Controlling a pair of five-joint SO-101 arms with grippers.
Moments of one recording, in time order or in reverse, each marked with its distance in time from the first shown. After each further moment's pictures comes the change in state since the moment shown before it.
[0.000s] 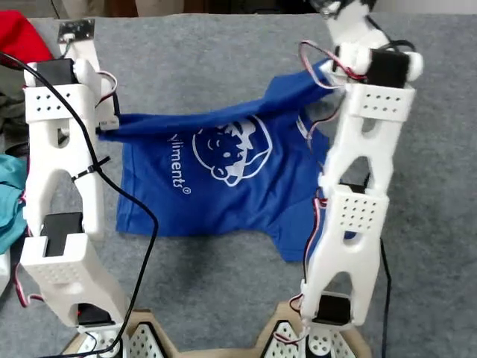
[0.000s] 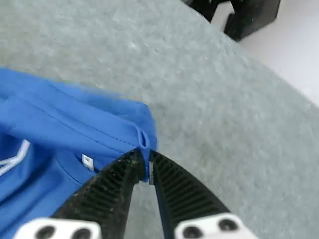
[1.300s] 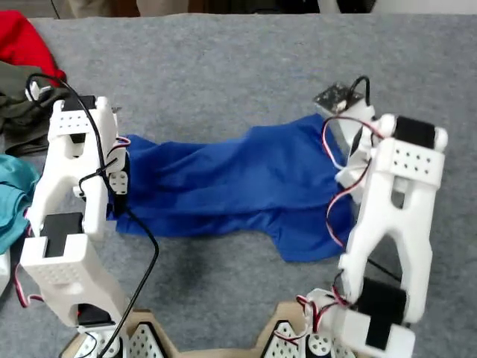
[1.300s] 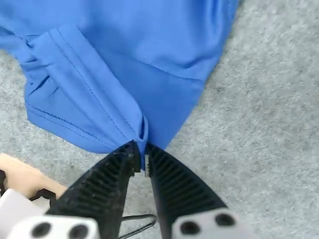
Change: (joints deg) left arm 0.0 0.0 29.0 4.2 -2.2; right arm 8.3 -62.9 109.7 -13.7 11.7
